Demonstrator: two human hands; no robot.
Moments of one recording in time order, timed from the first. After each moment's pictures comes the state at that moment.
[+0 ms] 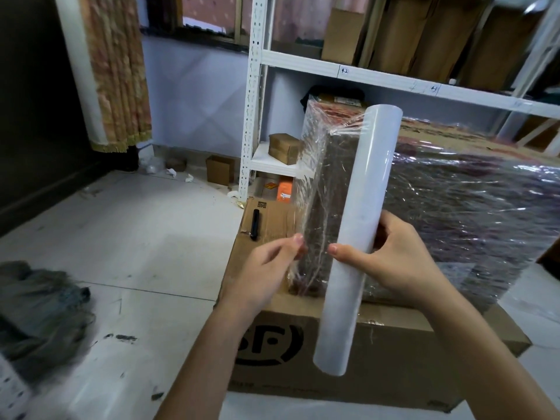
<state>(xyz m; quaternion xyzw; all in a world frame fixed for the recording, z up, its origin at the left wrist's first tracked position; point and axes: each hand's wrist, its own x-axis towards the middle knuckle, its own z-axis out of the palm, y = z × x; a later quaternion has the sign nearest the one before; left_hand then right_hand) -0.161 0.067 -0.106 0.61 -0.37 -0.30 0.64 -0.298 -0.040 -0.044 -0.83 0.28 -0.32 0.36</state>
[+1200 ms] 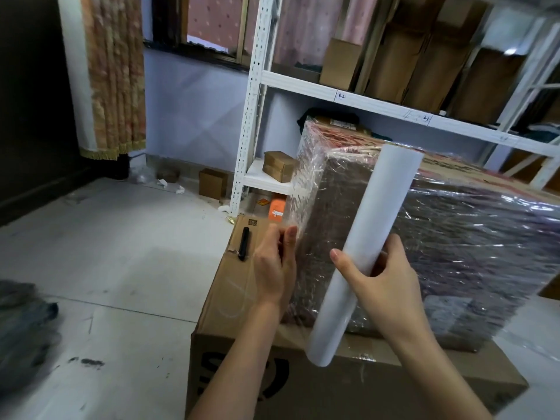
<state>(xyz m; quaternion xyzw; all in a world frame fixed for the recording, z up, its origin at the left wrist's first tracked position) -0.136 -0.048 -0.146 0.53 -0.36 0.12 0.76 -0.289 -0.053 -0.064 -0.78 0.33 -0.41 0.33</state>
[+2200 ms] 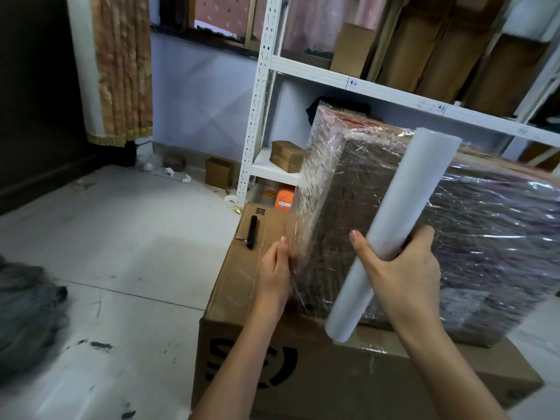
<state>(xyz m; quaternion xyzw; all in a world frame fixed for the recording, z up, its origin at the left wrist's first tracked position) -0.132 -0.040 -0.187 0.57 -0.28 -0.17 0.75 -0.280 -0.055 -0.069 -0.76 0.40 -0.45 0.23</state>
